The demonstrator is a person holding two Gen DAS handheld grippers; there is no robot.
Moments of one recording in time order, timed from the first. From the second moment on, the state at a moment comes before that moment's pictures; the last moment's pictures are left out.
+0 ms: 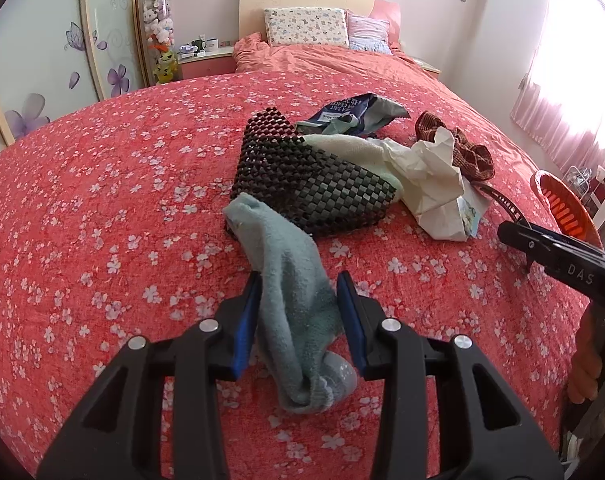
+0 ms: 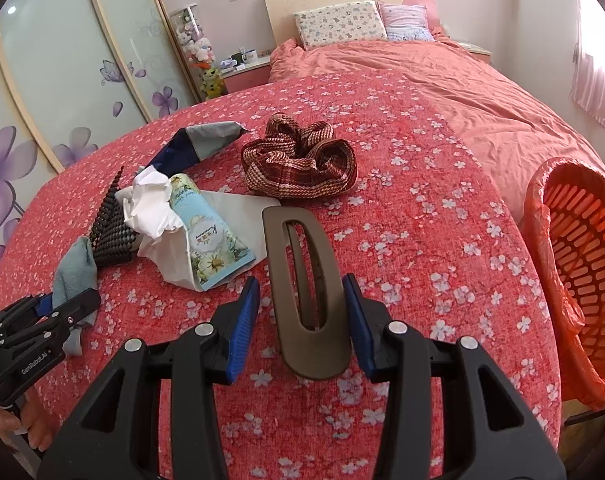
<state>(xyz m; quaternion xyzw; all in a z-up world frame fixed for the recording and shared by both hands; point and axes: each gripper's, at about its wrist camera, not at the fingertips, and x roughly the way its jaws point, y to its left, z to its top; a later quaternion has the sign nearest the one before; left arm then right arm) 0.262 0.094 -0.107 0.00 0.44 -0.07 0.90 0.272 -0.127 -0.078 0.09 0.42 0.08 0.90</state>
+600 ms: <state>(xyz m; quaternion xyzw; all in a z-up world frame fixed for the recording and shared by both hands) 0.235 0.088 -0.066 -0.01 0.40 -0.11 0.91 0.233 -0.138 -0.034 0.07 0.36 0.07 0.93</state>
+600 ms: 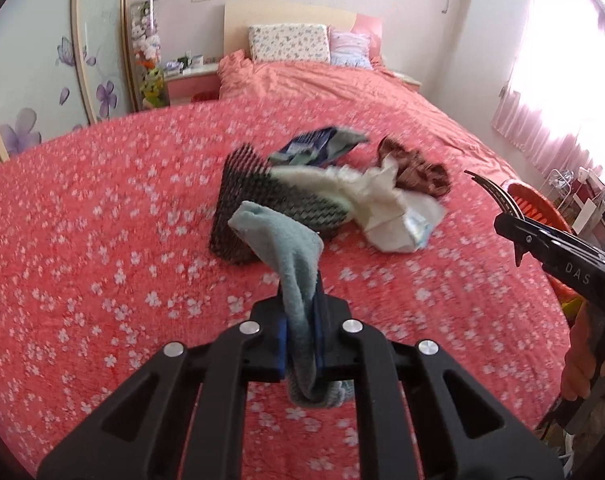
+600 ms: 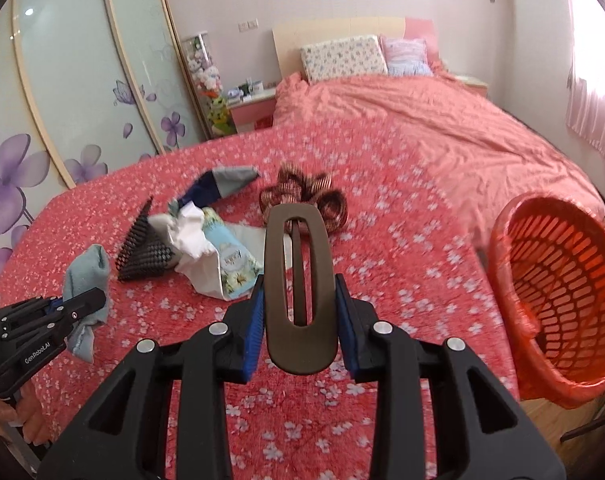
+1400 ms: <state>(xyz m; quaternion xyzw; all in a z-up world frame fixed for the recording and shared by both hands) 0.219 -0.039 0.017 0.01 0.32 -0.22 0.92 0.169 -0.222 0.029 0.07 0.23 -0.03 0.97</state>
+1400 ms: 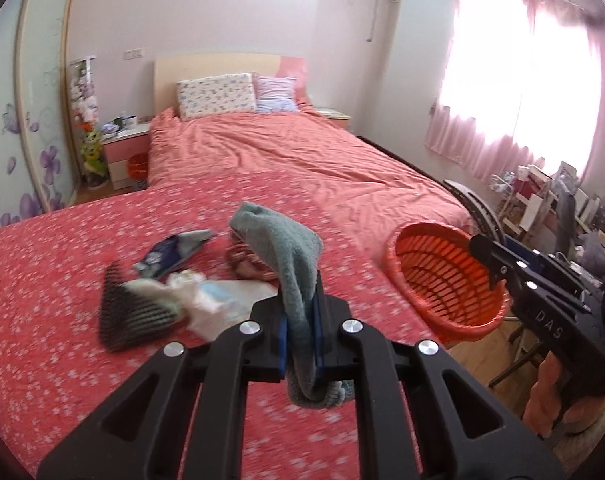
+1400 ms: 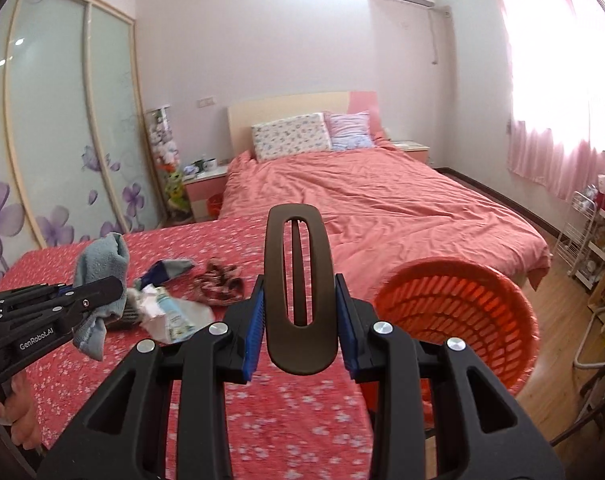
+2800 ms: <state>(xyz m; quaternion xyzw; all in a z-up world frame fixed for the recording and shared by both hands) 0.290 -0.253 -0.066 0.08 0.40 -0.29 0.87 0.174 -0.394 -0.023 0.21 0.27 -0.14 0.93</state>
